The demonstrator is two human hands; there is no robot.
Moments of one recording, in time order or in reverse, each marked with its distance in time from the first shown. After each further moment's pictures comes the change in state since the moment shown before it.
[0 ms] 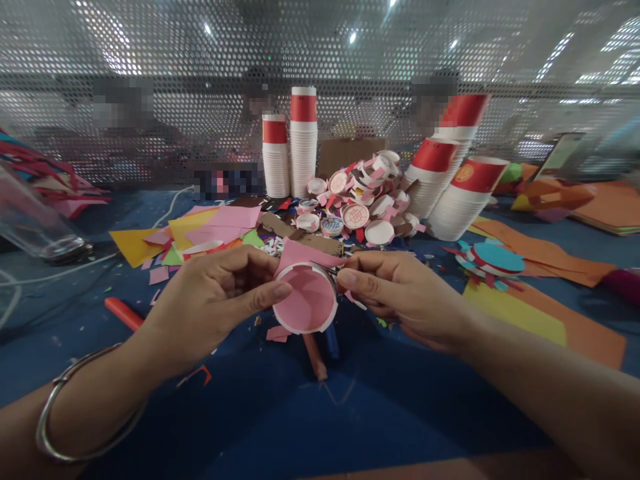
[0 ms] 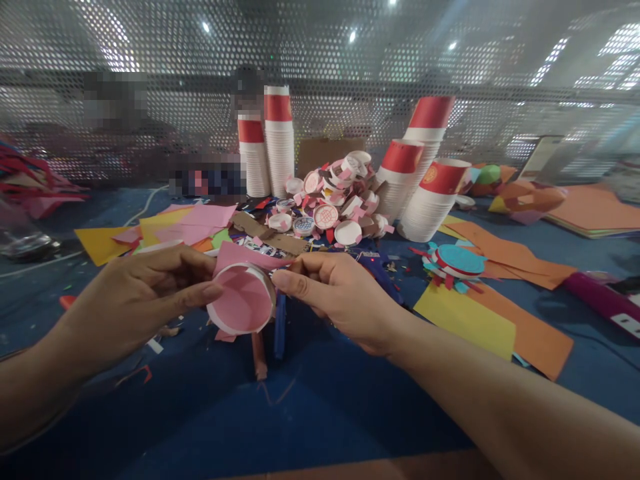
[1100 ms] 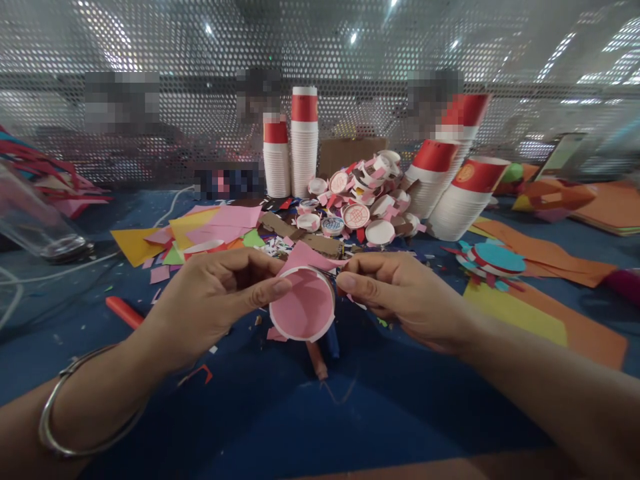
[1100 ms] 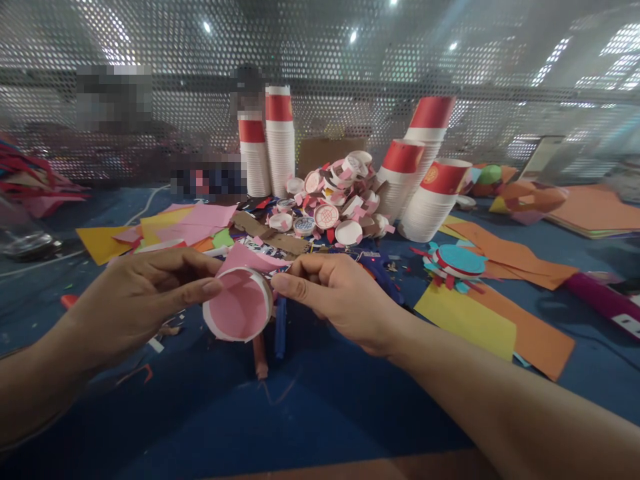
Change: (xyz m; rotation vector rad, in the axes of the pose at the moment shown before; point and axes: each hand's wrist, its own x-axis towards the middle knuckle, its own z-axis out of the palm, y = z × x) left_hand 0.001 0.003 0.001 -0.044 0.005 -0.076; right_hand -0.001 -0.001 0.000 -0.080 0.010 -0.017
